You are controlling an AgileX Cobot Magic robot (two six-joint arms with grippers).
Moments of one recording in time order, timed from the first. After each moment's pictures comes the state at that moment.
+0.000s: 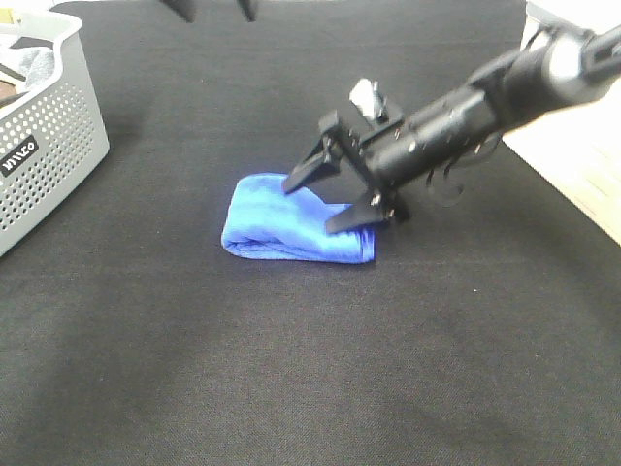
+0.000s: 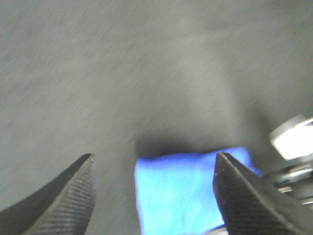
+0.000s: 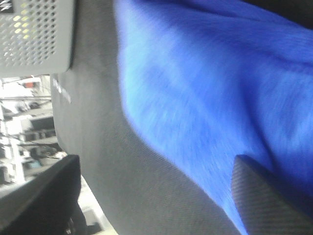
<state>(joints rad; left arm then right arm) -0.45 2.18 -2.31 0.04 1.20 -0.23 0.26 2.23 -1.50 1.09 1.00 -0.58</state>
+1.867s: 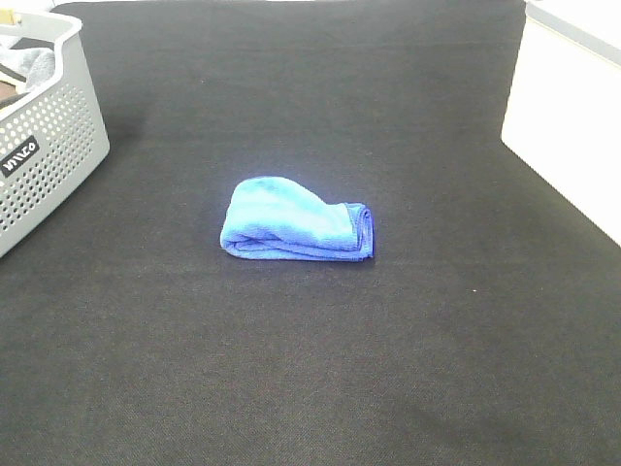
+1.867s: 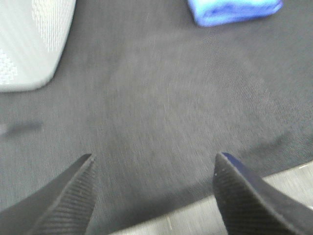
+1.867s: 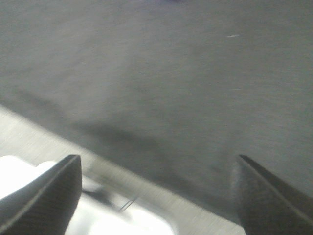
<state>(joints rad) -0.45 0.06 -0.57 0.07 1.22 -0.13 0.26 0.35 -0.61 0.20 1.17 -0.11</state>
